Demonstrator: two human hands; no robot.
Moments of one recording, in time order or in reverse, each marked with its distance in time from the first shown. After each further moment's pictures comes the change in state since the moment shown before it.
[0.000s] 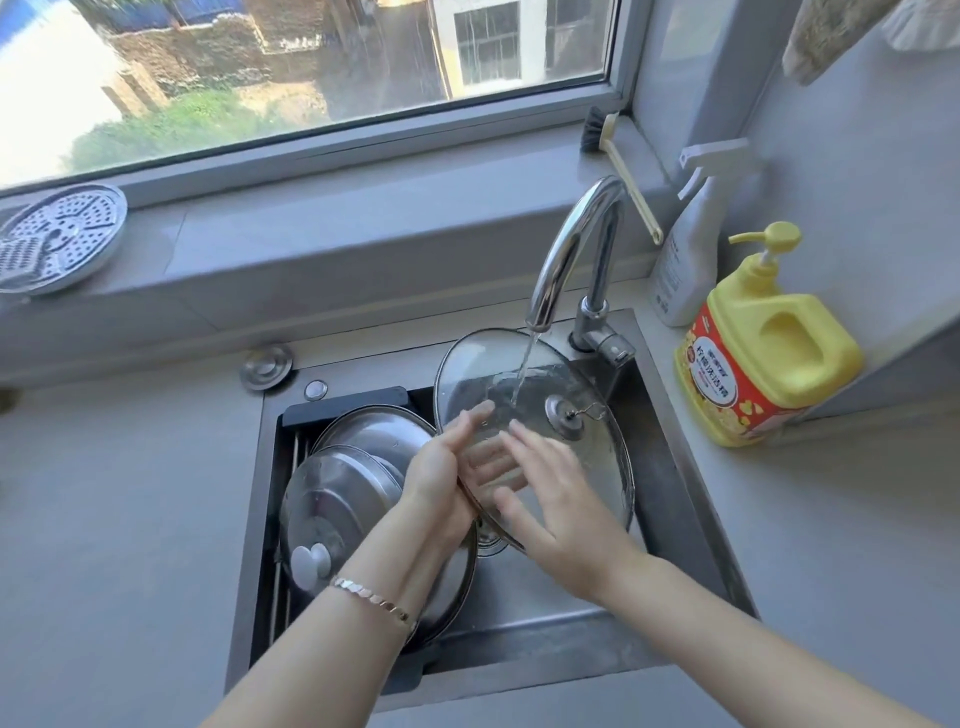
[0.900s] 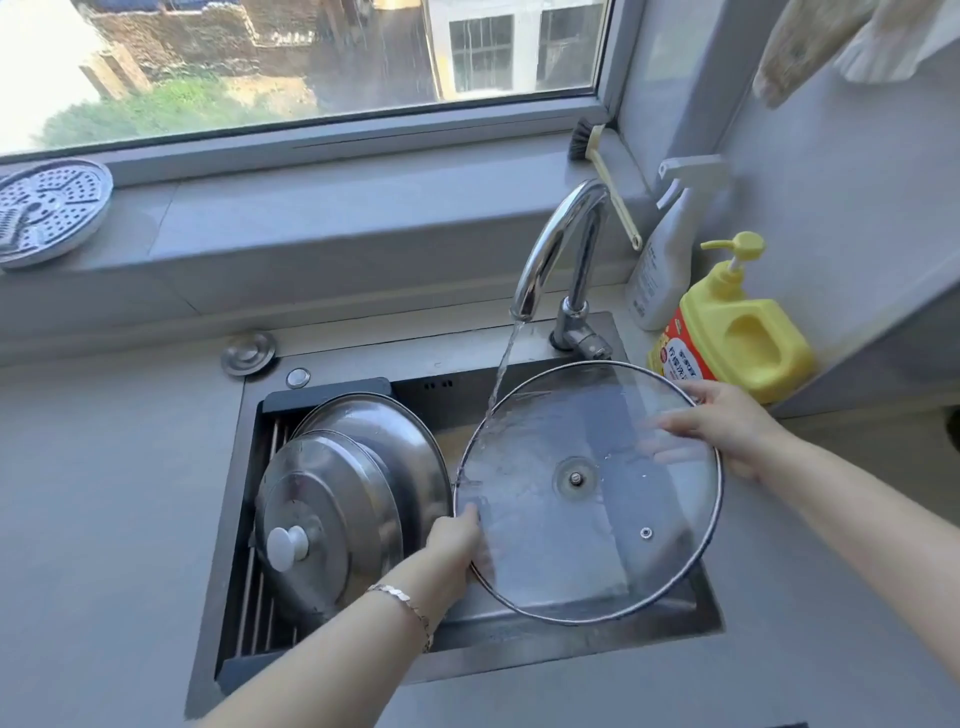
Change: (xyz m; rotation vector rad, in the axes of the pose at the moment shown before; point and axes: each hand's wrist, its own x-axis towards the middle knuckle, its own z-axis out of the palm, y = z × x) left_hand 0.030 -0.099 -0.025 0.269 0.313 -0.275; right_hand 0.008 0.077 -0.129 0.651 0.131 0.851
